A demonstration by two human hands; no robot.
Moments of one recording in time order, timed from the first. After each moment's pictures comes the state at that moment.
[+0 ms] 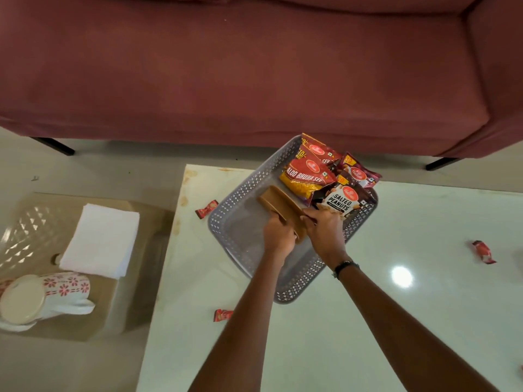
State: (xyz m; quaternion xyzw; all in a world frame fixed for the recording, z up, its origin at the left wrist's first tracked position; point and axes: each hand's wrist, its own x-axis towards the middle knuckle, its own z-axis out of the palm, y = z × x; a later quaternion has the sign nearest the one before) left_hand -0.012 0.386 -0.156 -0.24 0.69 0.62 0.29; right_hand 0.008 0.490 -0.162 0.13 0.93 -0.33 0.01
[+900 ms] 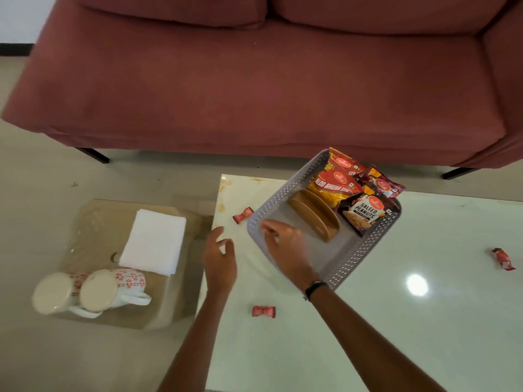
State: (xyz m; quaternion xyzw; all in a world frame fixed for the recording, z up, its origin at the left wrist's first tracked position) left_hand 0.012 0.201 -0.112 -0.21 0.85 0.48 0.05; right_hand 0.008 0.345 -0.109 0.05 0.89 -0.45 -0.01
